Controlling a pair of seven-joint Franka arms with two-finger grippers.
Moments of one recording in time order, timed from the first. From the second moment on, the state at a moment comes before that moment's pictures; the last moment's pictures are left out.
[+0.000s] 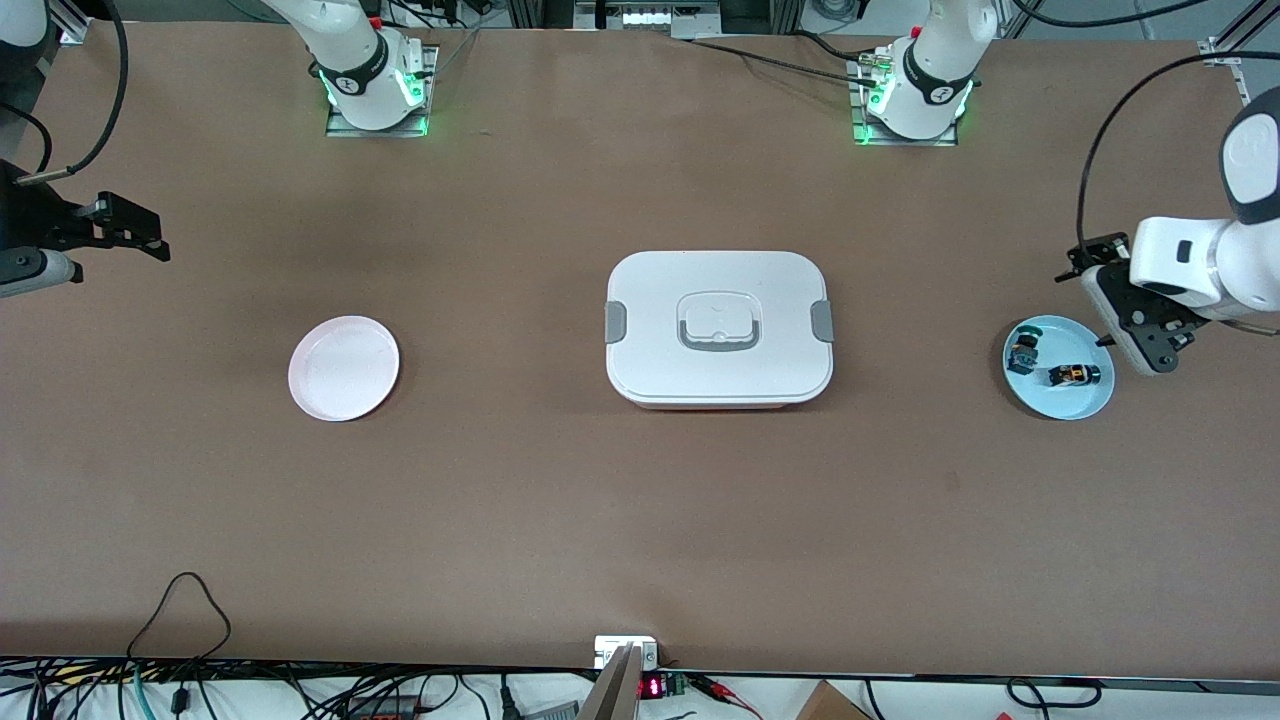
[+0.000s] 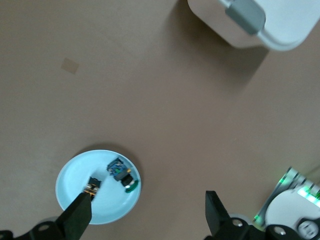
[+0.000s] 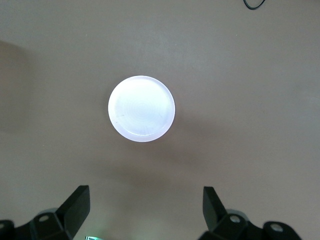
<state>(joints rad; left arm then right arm) 0.12 0.15 -0.08 -1.71 -0.04 1.64 0.95 0.06 0.08 -0.11 -1.56 0.00 1.57 -0.32</state>
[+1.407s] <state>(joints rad) 0.02 -0.01 0.00 -1.70 -0.04 1.60 0.03 0.06 0.08 -0.11 -1.56 0.00 1.57 -0.32</state>
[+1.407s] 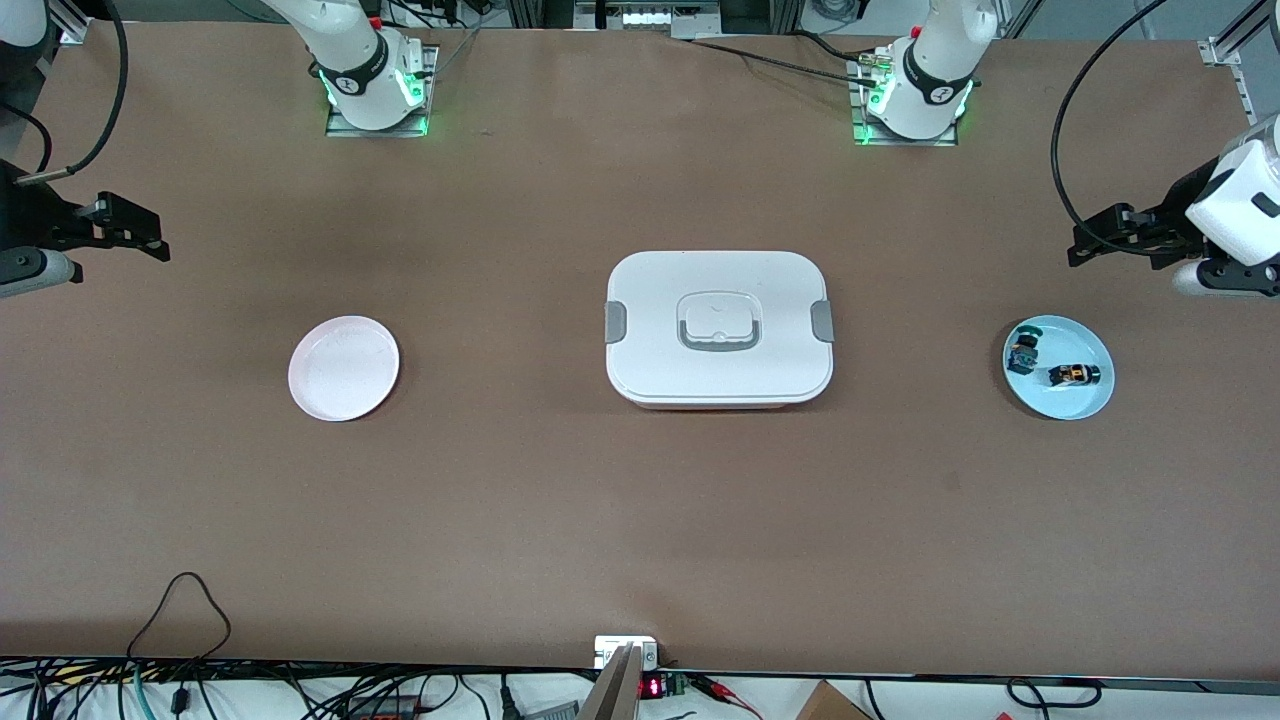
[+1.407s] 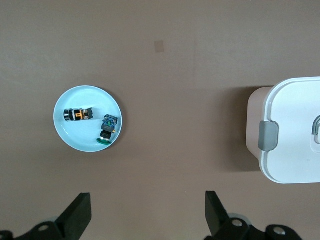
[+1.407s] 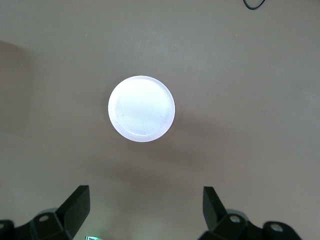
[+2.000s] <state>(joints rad) 0.02 -0.06 -0.05 -1.74 -0.04 1.63 -0.04 0.06 0.08 -0.11 -1.56 0.00 1.57 -0.32</state>
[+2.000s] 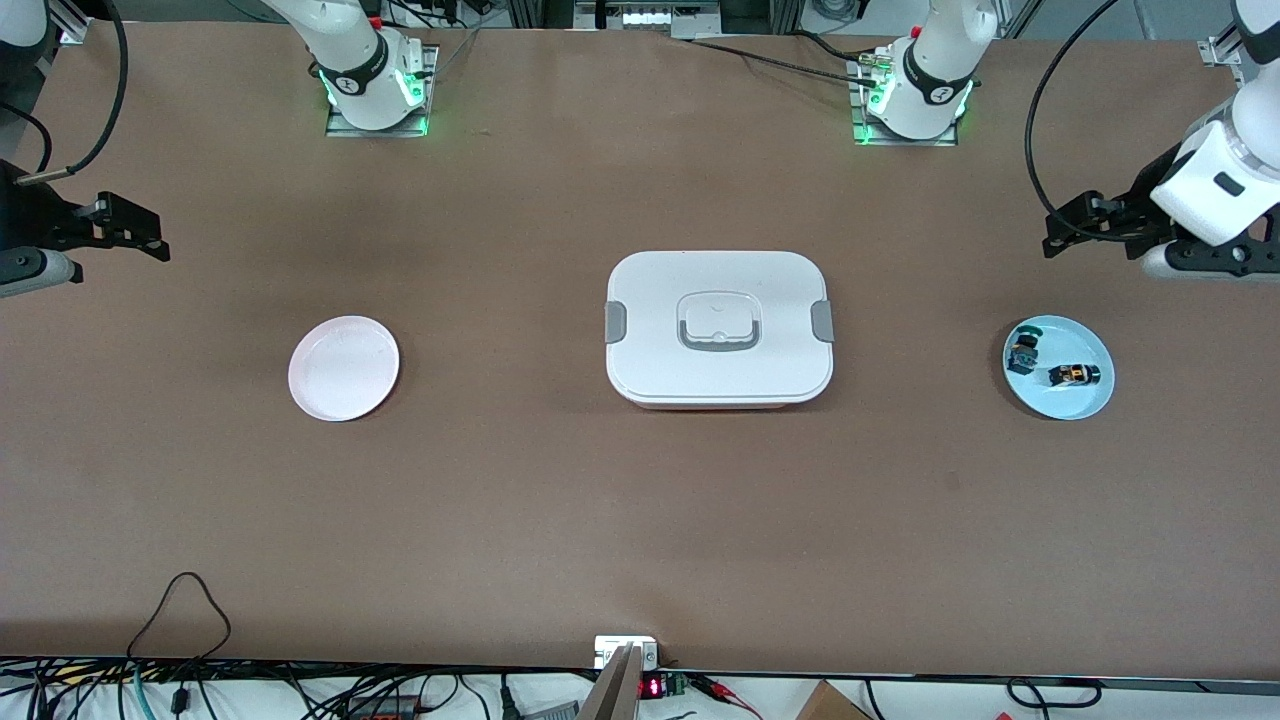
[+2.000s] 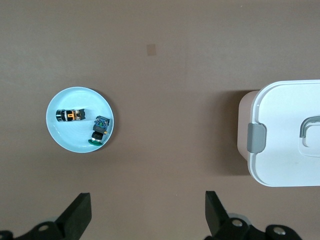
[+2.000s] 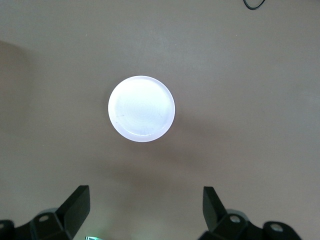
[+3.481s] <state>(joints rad) 0.05 -0.03 -0.04 -1.62 -0.04 1.57 0.00 0.06 0.08 -0.11 -1.56 0.00 1.57 -0.32</state>
